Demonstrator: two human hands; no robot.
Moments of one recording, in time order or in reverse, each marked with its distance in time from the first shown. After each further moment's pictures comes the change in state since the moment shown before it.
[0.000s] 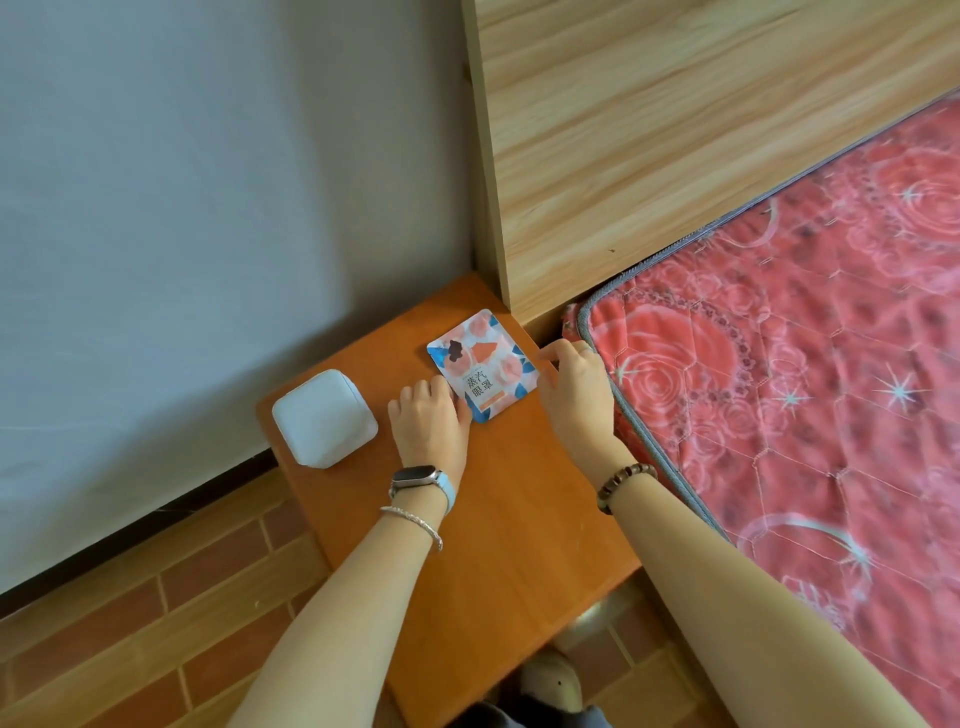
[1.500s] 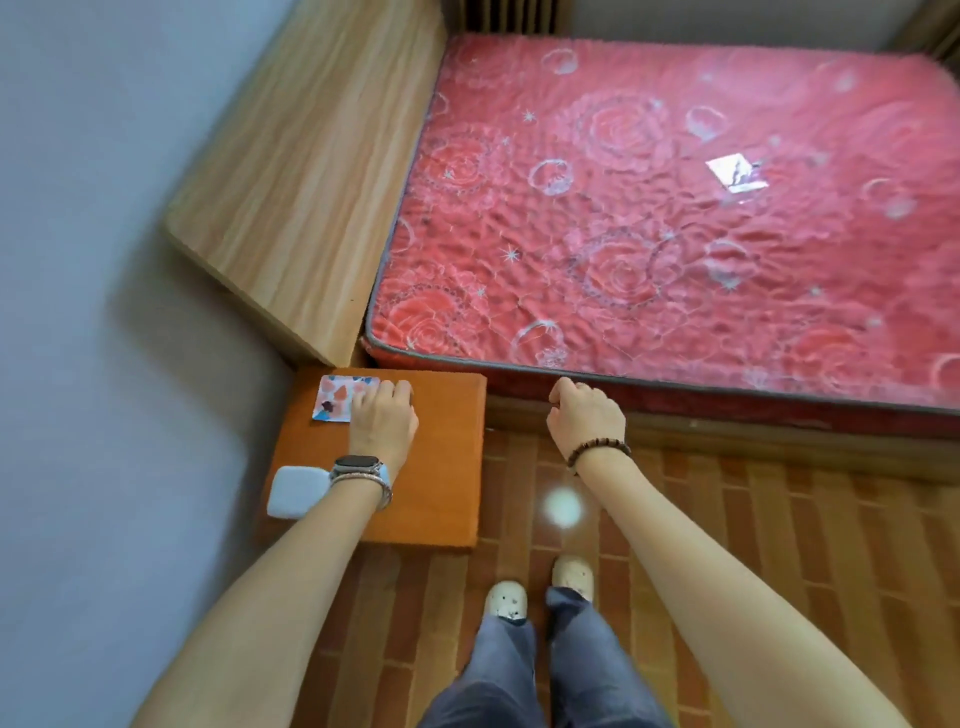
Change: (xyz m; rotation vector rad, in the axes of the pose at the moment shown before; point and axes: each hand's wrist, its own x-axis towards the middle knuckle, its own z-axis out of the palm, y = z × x) left_hand -0.148 0.020 -0.302 0.120 -0.107 1.119; right_hand -0.376 -0.130 -0.253 -0.195 0.188 0.843
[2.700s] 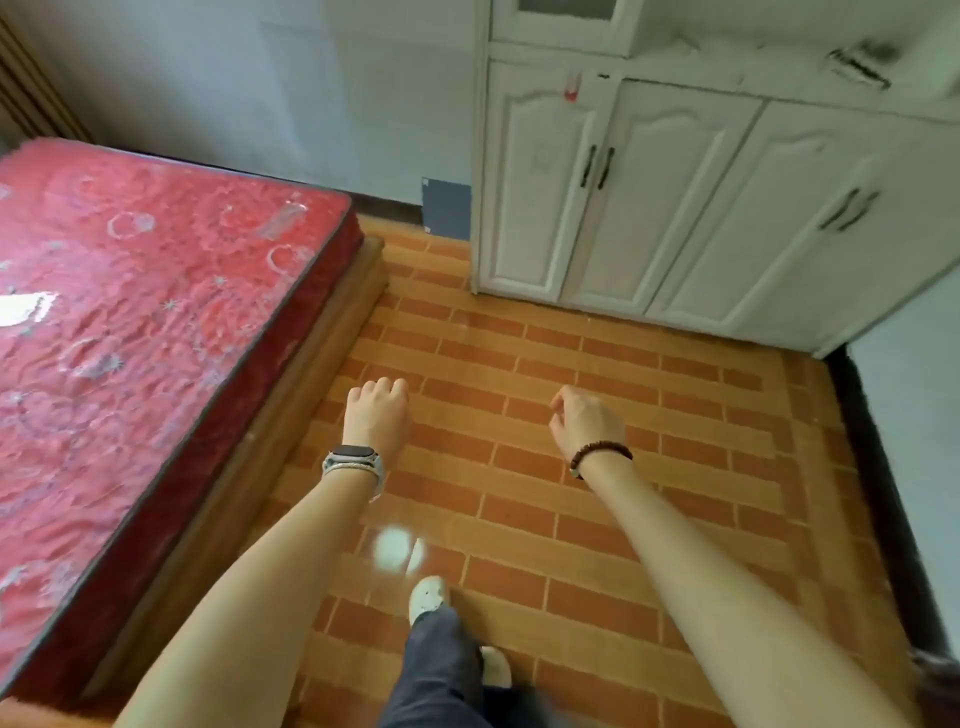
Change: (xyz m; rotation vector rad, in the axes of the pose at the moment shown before) left_hand -0.341 0.459 -0.017 -0.006 -0.111 1.484; right_hand -0.594 0.276 0.010 0.261 0.440 1.379
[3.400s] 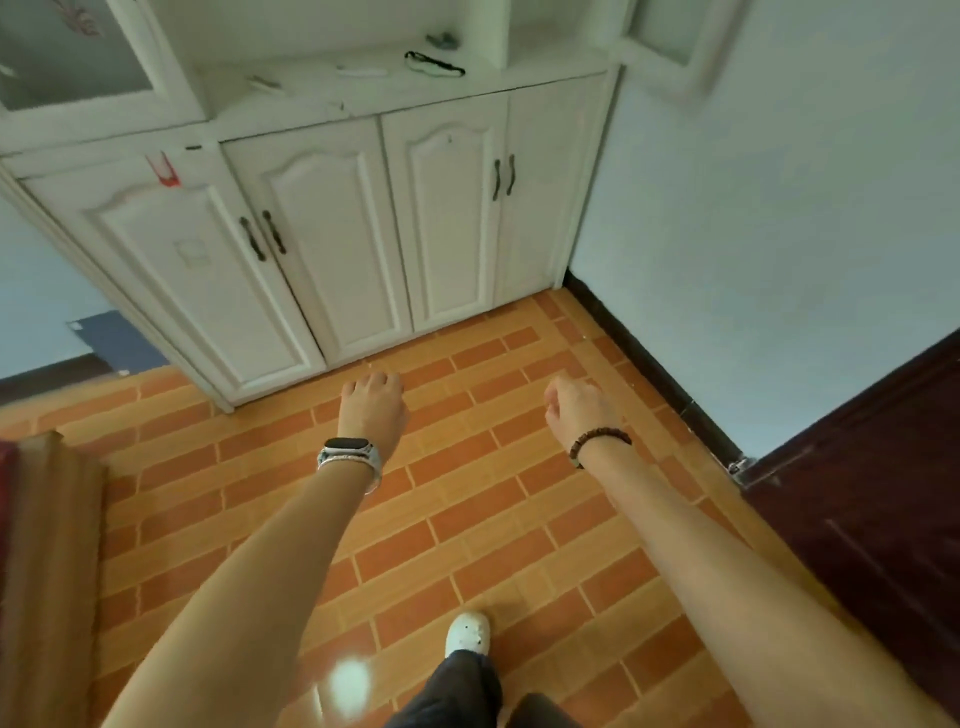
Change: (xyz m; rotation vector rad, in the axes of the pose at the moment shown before) left_hand 0.213 0.353 0.008 -0.084 0.004 0.675; right_hand 0.049 0.278 -0.104 0.077 0.207 0.601
